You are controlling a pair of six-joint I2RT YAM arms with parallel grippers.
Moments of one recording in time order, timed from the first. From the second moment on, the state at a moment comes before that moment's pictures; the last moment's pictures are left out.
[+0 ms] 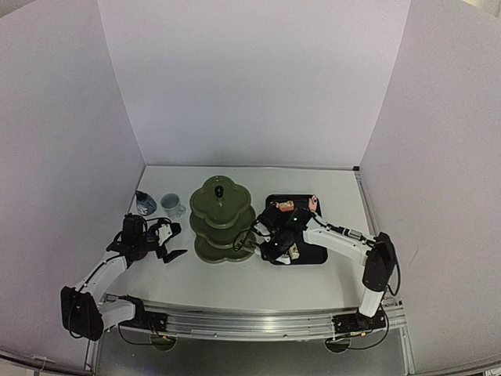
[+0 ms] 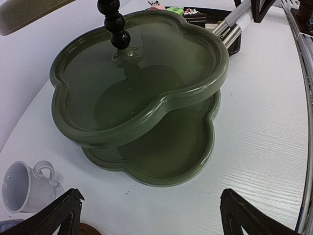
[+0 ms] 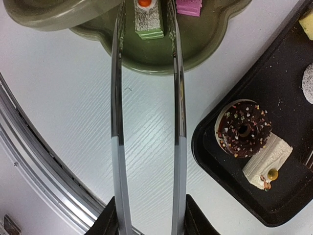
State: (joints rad) left arm -0.18 1.07 0.61 -0.24 0.70 0.79; right arm 0.92 1.86 1.59 -0.99 -0.12 0.20
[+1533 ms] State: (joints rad) left arm -0.18 1.09 0.61 -0.24 0.72 0.79; right arm 0.82 1.50 1.39 -1.39 0.03 0.47
